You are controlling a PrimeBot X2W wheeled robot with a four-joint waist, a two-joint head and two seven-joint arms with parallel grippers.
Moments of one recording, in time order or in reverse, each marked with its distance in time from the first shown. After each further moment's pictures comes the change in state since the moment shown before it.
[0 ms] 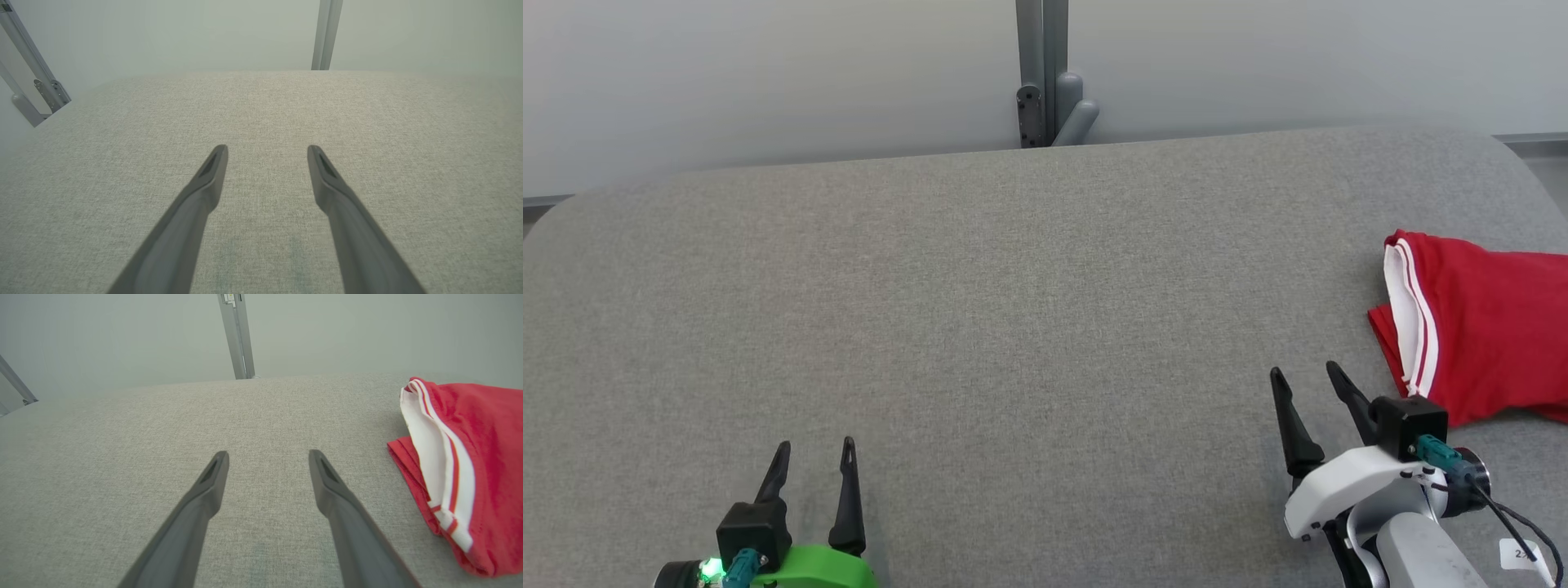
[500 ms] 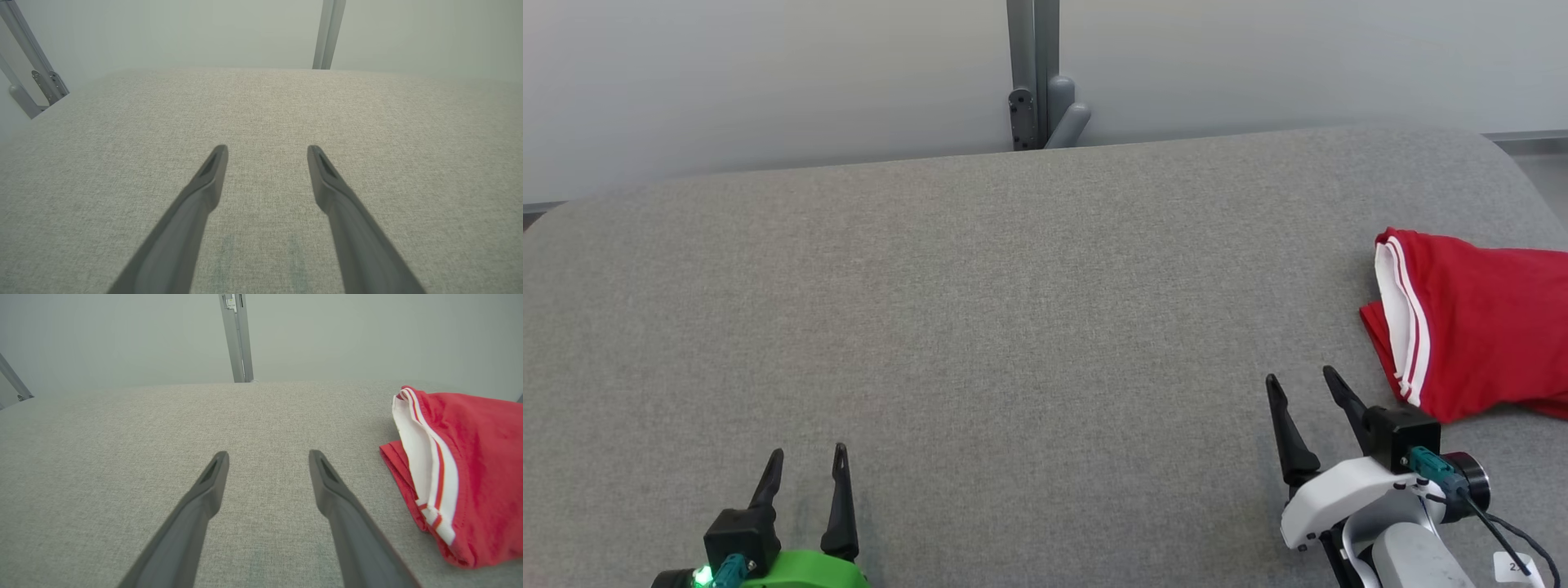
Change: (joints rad) left arm 0.013 0.000 0.030 0.007 -0.026 -0.019 0.000; right arm 0.048 0.031 -0.027 -0.062 -0.075 0.000 0.000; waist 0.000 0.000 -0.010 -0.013
